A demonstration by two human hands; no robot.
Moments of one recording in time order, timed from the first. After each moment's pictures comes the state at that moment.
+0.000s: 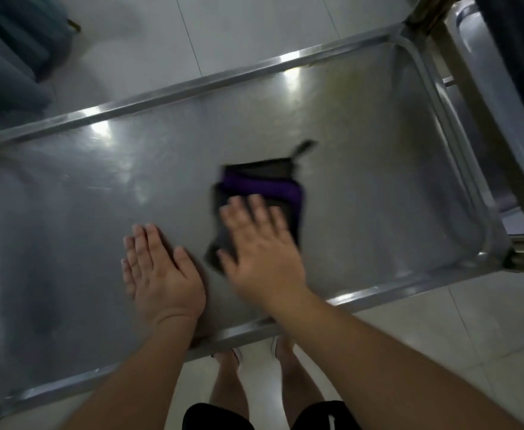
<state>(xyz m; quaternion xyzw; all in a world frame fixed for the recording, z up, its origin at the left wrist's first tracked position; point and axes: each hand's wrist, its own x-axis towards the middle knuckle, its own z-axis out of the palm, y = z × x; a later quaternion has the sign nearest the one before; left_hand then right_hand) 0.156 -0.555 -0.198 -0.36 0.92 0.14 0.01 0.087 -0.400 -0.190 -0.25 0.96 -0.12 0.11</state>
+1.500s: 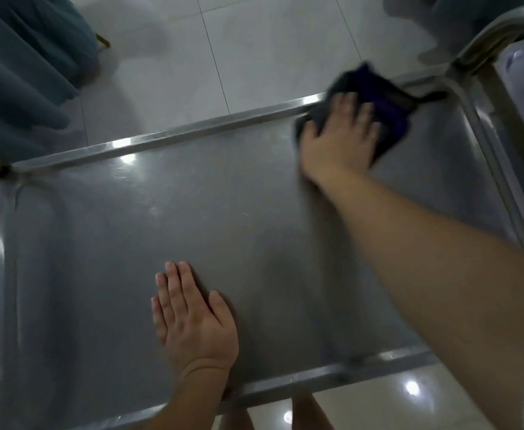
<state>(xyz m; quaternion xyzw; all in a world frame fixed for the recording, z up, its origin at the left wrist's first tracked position) 0.158 -0.554 -0.210 -0.34 0.93 0.11 -0.03 -0.158 -0.415 -0.176 0.05 0.99 -0.10 0.09</state>
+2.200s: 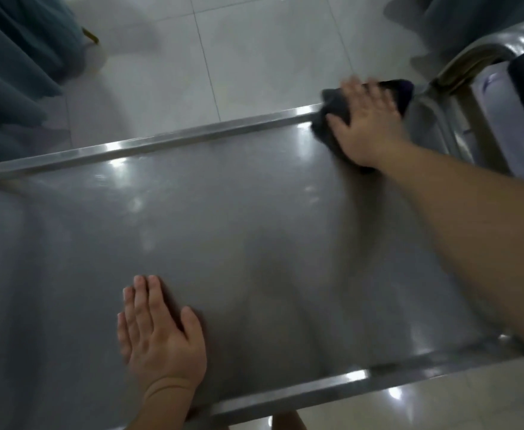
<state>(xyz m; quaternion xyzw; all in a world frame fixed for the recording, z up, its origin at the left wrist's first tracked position) 0.155 -0.550 -0.207 -0.35 0.93 0.11 -0.04 -0.251 -0.312 -0.175 -0.14 0.98 -0.05 0.12</state>
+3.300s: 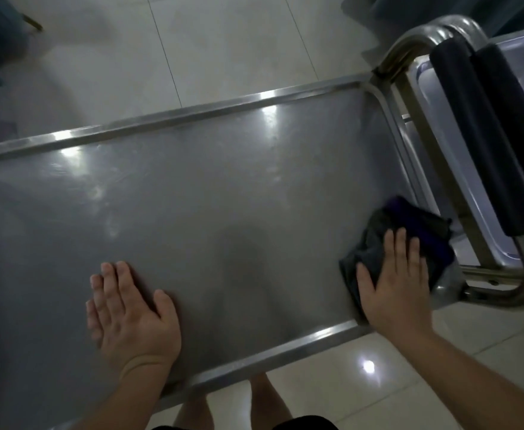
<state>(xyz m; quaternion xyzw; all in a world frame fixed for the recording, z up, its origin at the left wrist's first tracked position) 0.155 -0.550 -0.199 -0.35 0.92 0.14 -0.03 0.059 -0.173 -0.183 0.04 0.99 -0.03 0.16</state>
